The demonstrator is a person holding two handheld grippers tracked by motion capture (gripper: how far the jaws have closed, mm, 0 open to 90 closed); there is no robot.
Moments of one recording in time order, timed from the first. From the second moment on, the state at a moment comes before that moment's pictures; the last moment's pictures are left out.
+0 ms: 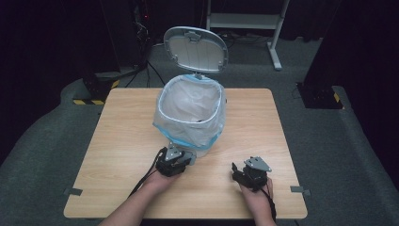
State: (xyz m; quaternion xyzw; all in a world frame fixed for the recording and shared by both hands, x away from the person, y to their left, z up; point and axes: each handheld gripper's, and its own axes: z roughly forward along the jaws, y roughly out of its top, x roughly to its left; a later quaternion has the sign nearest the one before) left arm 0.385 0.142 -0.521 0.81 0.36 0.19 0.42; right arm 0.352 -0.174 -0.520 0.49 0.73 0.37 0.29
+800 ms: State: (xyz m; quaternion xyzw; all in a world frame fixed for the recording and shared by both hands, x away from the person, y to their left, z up) left arm 0.352 0.230 -0.521 0.77 0.43 0.20 0.43; right arm 0.353 -0.176 -0.520 0.50 0.73 0.37 0.29
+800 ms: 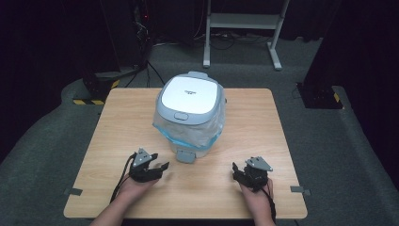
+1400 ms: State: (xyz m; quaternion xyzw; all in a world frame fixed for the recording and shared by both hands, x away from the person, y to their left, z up) left arm 0.320 0.304 -0.526 0.76 0.50 0.22 0.36; right arm 0.356 -0.174 -0.521 0.51 0.73 0.36 0.28
